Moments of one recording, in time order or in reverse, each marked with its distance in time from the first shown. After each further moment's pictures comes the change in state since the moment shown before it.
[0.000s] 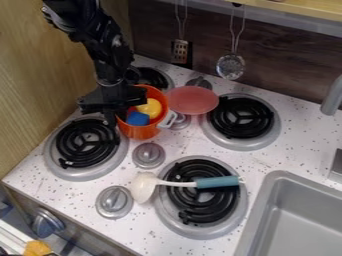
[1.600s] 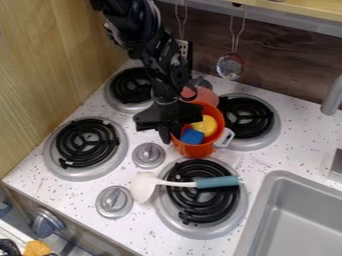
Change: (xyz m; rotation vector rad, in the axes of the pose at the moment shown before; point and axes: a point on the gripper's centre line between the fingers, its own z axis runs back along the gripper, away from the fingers) arm -0.049 -0.079 -0.002 -0.112 0.056 -0.085
